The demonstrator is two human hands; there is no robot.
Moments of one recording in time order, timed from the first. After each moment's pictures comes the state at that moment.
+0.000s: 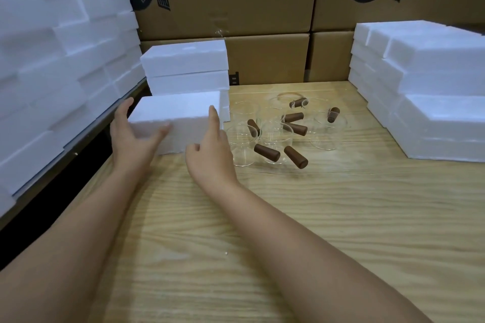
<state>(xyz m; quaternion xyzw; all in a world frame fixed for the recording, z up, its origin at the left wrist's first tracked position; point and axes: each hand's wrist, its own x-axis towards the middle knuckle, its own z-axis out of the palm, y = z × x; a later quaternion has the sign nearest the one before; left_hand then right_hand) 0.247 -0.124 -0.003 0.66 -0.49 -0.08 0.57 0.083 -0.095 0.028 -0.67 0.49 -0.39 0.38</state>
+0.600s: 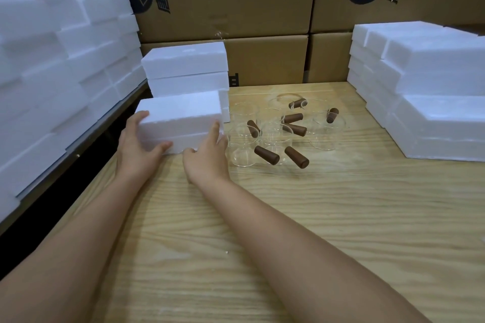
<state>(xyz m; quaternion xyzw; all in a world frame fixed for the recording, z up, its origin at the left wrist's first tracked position) 0.260 -0.130 -0.020 0.66 -0.55 -0.03 0.51 0.095 -0.106 0.019 -0.64 0.55 -0.34 0.42</state>
